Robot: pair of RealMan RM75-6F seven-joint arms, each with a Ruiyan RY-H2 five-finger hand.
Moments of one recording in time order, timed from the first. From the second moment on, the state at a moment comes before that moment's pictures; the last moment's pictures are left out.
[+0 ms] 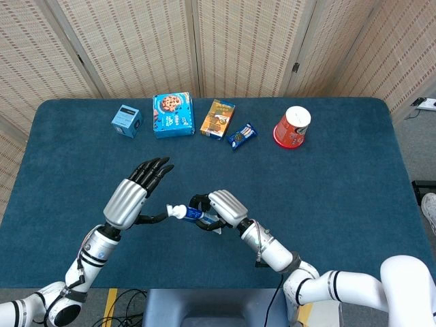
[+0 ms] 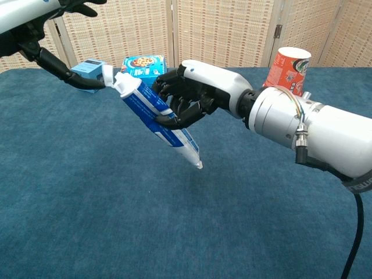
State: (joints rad) left arm -0.59 -1.37 -0.21 -1.74 1.54 1.24 0.09; right arm 0.82 -1.70 0.24 -1.49 -1.36 0.92 0.30
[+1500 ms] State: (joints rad) left arm -0.62 -1.31 -0.23 -1.84 1.44 1.18 -0.09; right arm 0.87 -1.72 0.29 -1.56 -1.29 0.90 0.19
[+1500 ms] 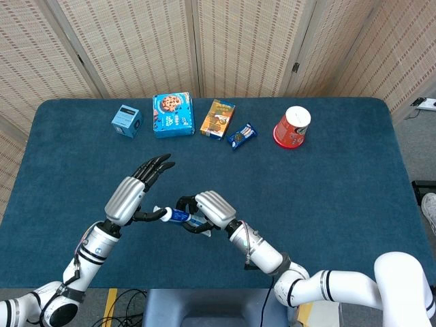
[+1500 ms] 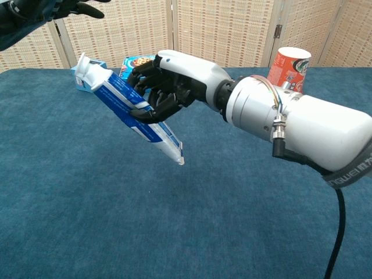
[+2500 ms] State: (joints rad) left arm -0.67 -1.28 -0.20 -1.88 1.40 1.09 0.02; right arm 0.90 -1.78 0.34 -1.60 -1.20 0.92 0.12
